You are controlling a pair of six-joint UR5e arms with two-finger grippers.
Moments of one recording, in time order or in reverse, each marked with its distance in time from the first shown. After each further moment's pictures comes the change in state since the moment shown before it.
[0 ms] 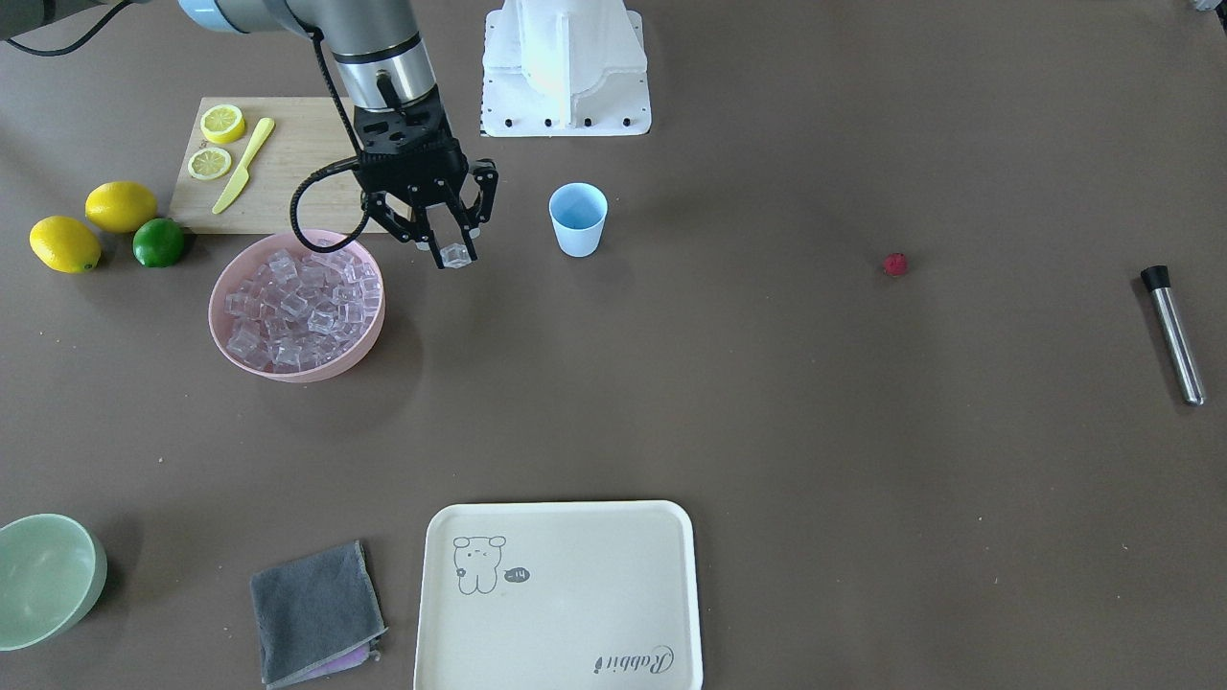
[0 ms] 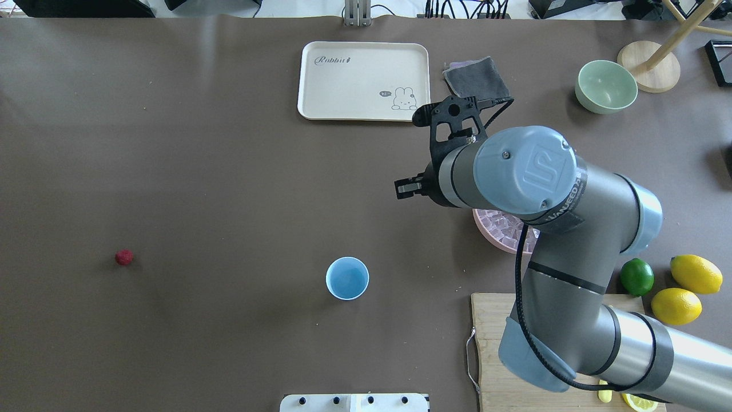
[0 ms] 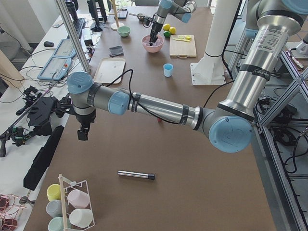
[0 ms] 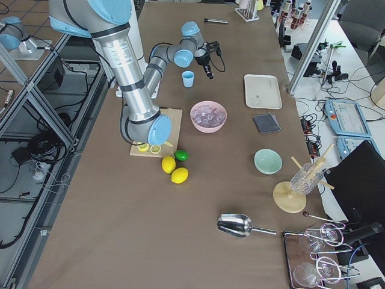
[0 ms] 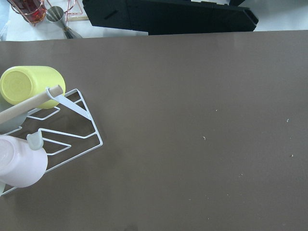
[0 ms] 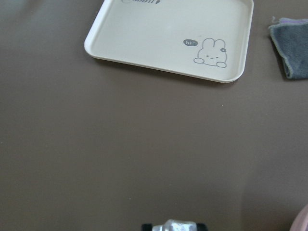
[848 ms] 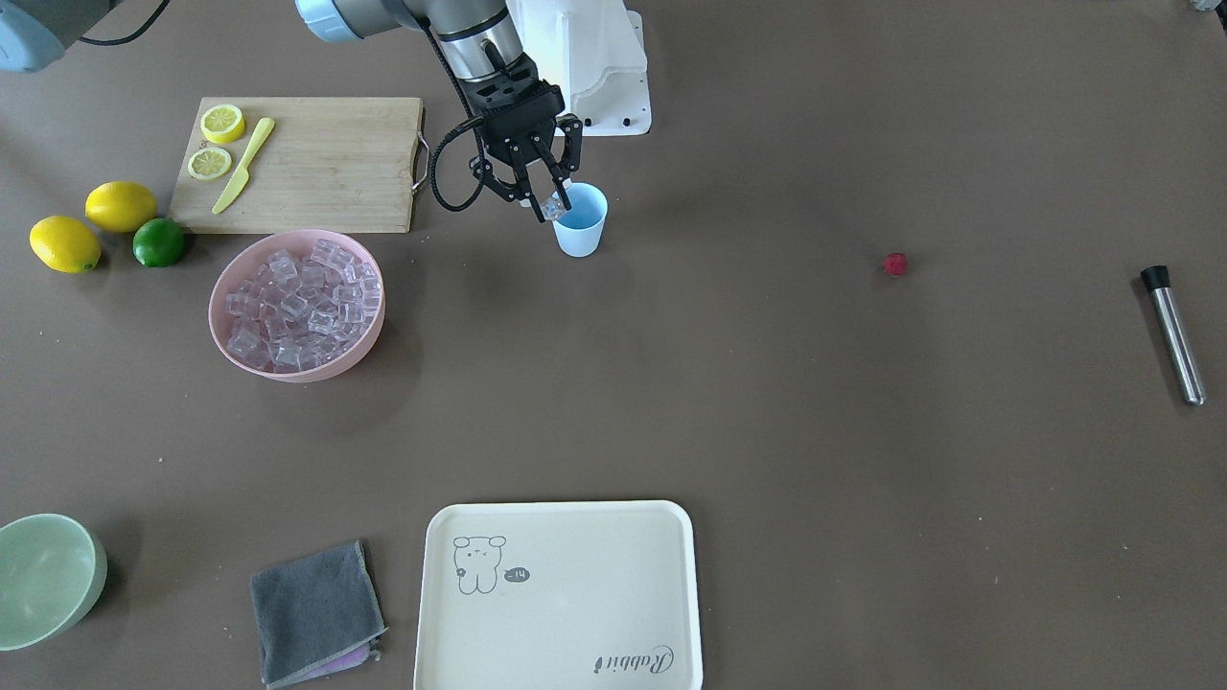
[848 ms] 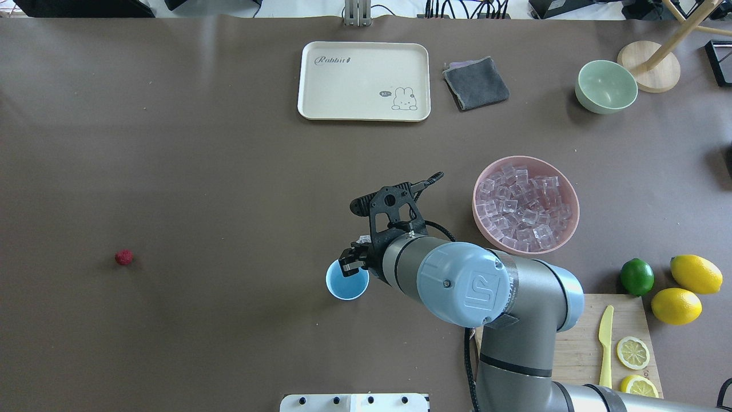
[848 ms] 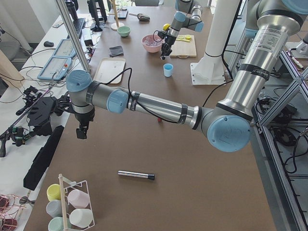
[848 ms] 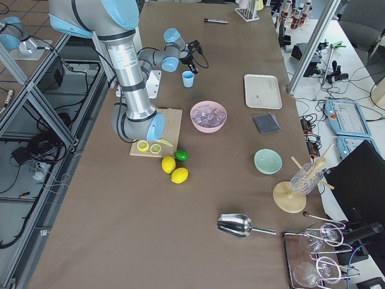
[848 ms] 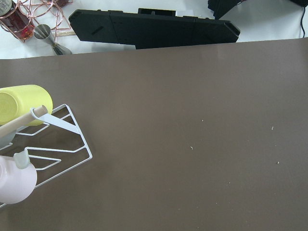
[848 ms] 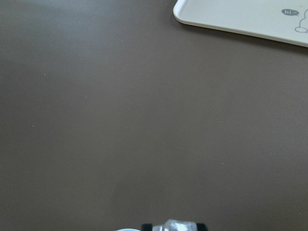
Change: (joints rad) left arm -0.002 -0.005 0.006 0.004 0.000 -0.001; right arm -0.206 0.006 -0.072 0.204 -0.154 -0.005
